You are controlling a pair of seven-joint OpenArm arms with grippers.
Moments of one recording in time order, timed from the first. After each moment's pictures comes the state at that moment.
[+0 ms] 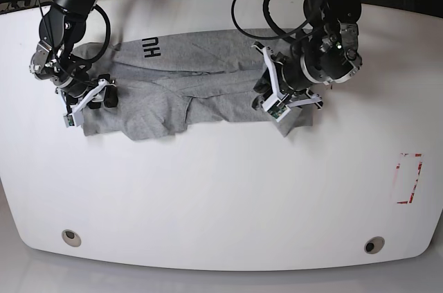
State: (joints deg) left arm 4.9 3.2 -1.7 111.4 -16.1 -42.8 69.2; right arm 3.2 15.7 28.7 73.0 24.6 40.7 -51.1
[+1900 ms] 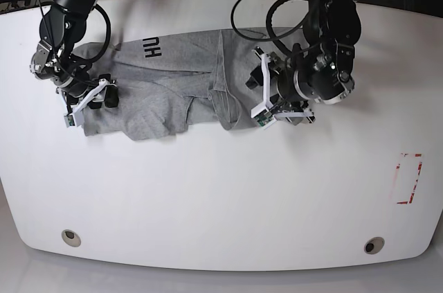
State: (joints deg) left arm -2.6 -1.6 5.0 105.5 -18.5 -42.8 77.3; right arm 3.1 15.6 28.7 73.1 25.0 40.7 -51.0
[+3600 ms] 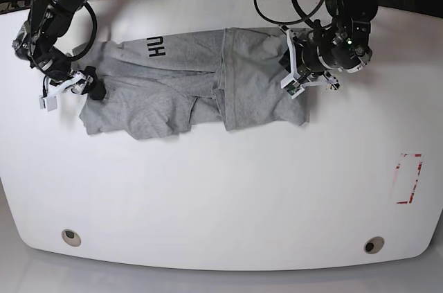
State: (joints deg) left arm 9.3 -8.4 -0.3 104.1 -15.2 -42.8 66.6; right arm 3.0 15.5 44.8 69.8 41.8 40.7 -67.4
